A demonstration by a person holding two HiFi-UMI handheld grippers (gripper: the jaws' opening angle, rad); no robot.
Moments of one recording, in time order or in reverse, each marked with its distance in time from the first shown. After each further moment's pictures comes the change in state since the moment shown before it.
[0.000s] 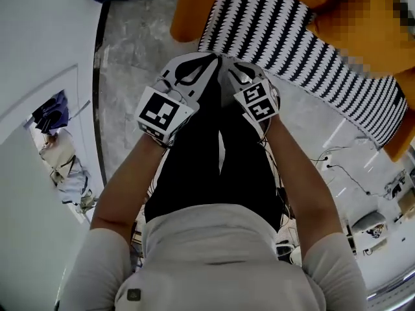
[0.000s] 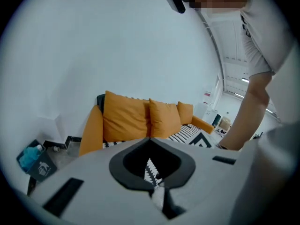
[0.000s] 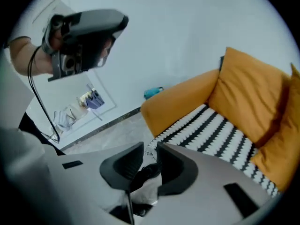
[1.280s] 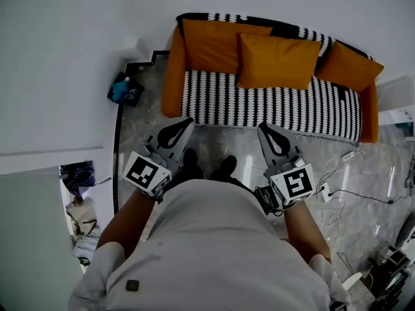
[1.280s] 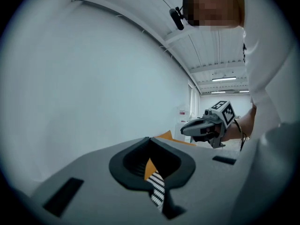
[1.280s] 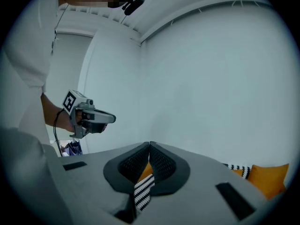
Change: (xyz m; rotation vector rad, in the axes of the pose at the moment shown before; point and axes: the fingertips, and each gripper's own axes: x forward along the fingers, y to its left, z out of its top) left arm -0.244 -0.304 0.265 0.319 -0.307 -0.141; right arm -0.600 0.171 0.115 -0.029 -0.675 -0.495
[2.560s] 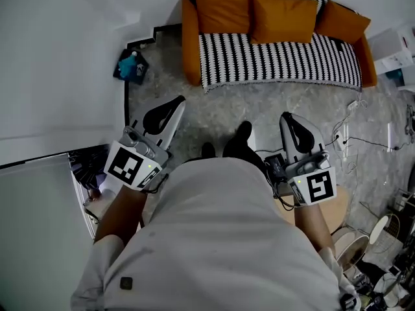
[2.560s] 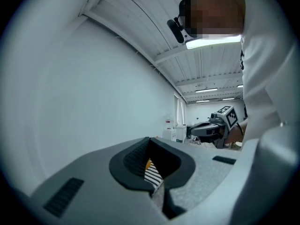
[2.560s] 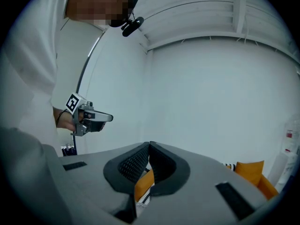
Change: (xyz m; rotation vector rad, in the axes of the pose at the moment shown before) left arm -0.324 0.030 -0.015 0.041 -0.120 -0.149; right arm -0.049 0.321 0.052 -0.089 -0.142 -0.237
